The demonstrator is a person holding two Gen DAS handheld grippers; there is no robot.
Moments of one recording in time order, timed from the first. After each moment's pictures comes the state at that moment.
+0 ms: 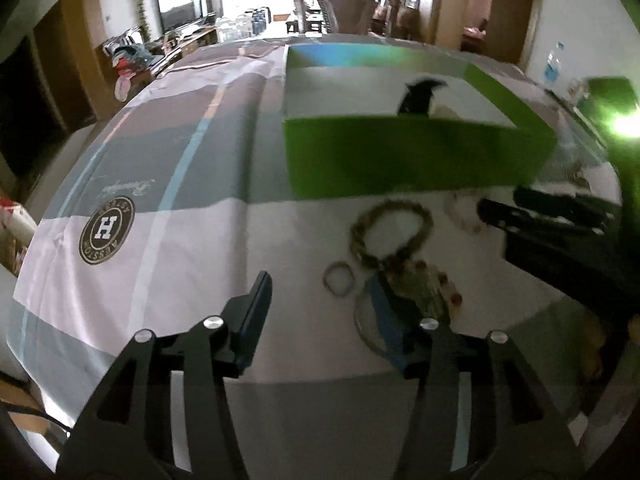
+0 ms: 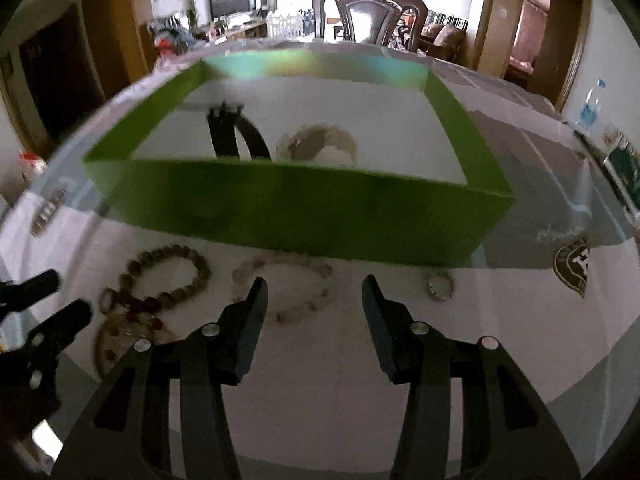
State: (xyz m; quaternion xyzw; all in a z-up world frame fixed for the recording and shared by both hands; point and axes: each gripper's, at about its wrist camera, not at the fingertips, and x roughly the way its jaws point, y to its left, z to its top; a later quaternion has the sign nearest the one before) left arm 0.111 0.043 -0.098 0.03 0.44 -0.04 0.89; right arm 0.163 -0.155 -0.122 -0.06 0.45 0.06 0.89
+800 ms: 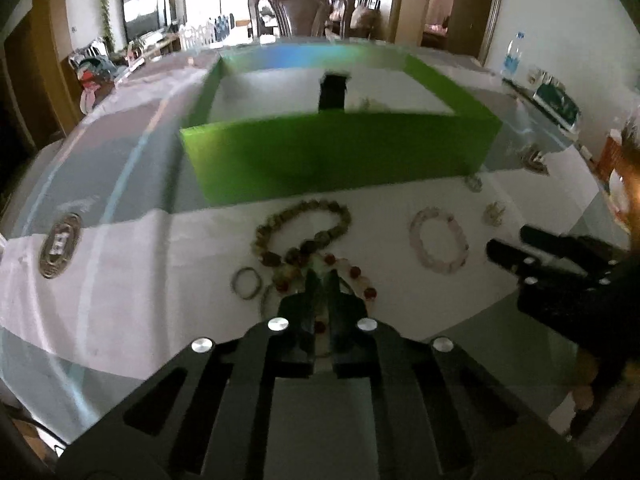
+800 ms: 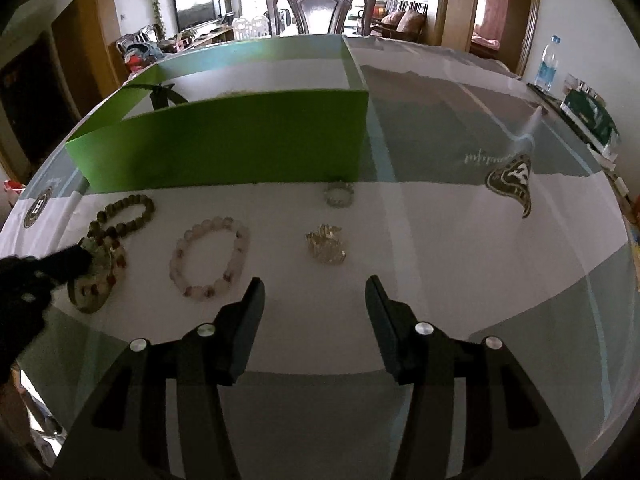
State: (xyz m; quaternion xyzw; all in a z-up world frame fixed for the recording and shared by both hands) left arm 0.104 0.006 -0.089 0.02 0.43 -0.11 0.90; right arm 0.104 -0.221 -0.123 0.00 0.45 0.03 0.89
